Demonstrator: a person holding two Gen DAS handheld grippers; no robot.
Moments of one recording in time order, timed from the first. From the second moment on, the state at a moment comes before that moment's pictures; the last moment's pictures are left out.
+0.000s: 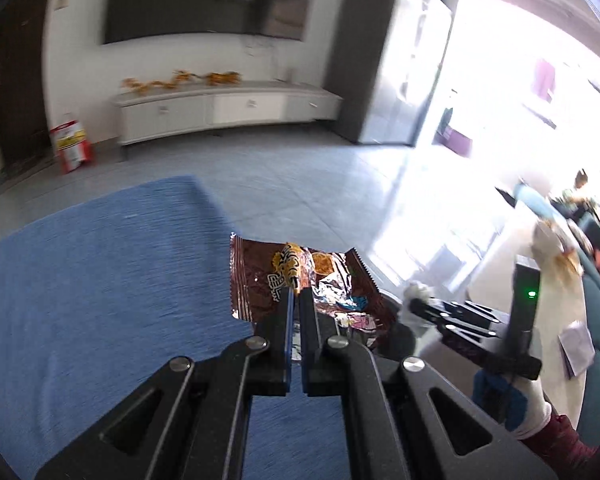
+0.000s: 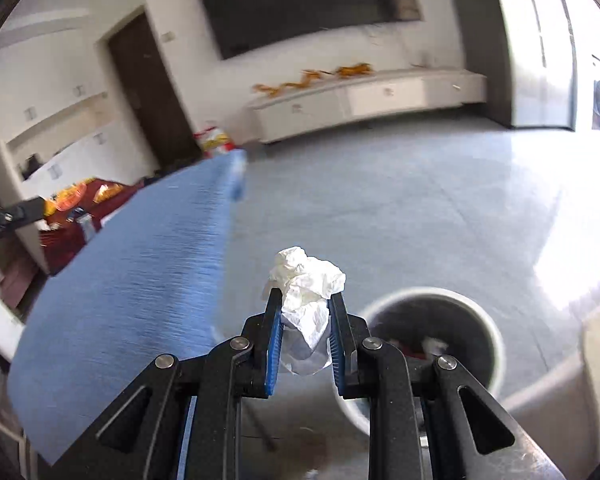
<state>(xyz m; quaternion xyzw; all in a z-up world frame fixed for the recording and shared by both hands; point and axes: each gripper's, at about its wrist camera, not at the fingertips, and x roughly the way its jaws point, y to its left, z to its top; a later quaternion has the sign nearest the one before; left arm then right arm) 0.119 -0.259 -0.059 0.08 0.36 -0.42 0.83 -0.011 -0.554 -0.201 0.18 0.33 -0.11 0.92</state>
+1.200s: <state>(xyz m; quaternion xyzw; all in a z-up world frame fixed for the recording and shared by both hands) 0.121 -0.416 -0.142 0.08 0.45 -0.47 0.75 -0.026 -0.608 -0.243 0.20 0.37 -0.22 0.88</state>
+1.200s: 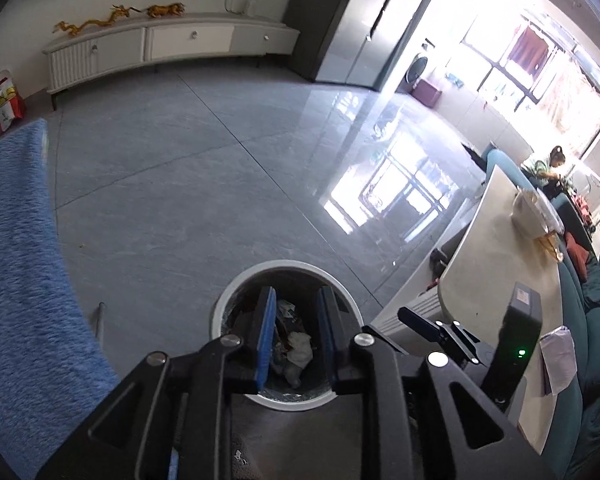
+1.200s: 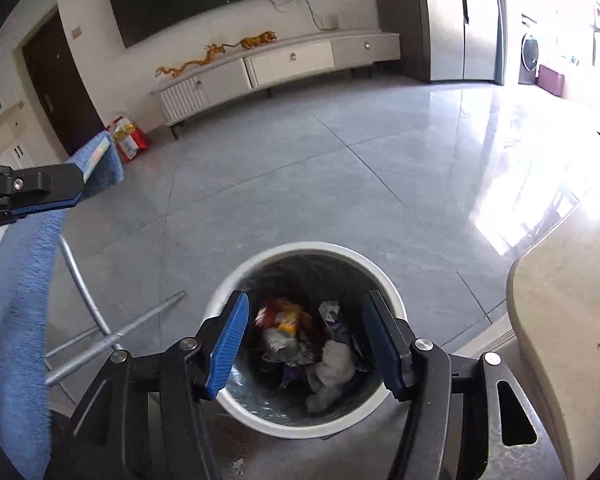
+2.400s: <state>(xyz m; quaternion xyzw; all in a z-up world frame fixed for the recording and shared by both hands) 0.094 -0.009 -0.005 0.03 0.19 -0.07 0.98 0.067 -0.293 -0.077 0.02 0.23 -0.02 0.97</state>
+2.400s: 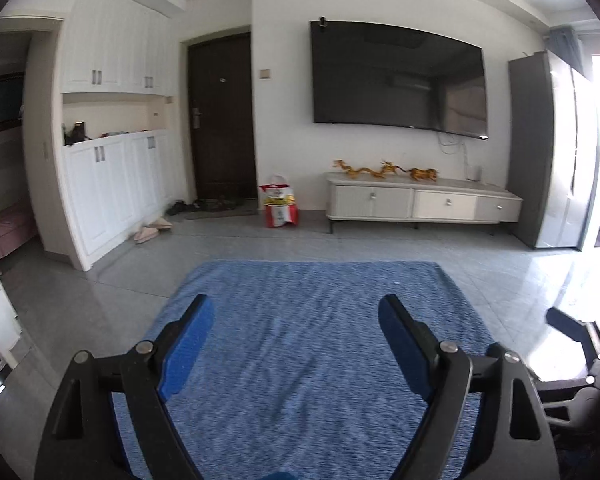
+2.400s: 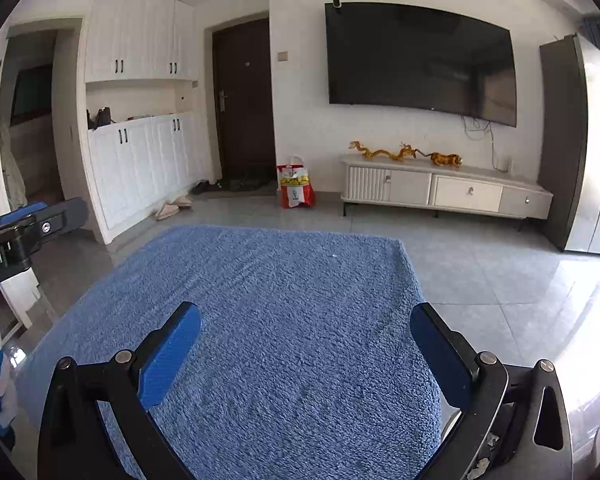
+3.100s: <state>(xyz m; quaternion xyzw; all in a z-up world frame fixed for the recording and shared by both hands) 0.099 -0.004 -0.031 0.04 0.21 -0.03 0.98 0.058 -0.301 -0.070 0.02 0.21 -0.08 0.98</state>
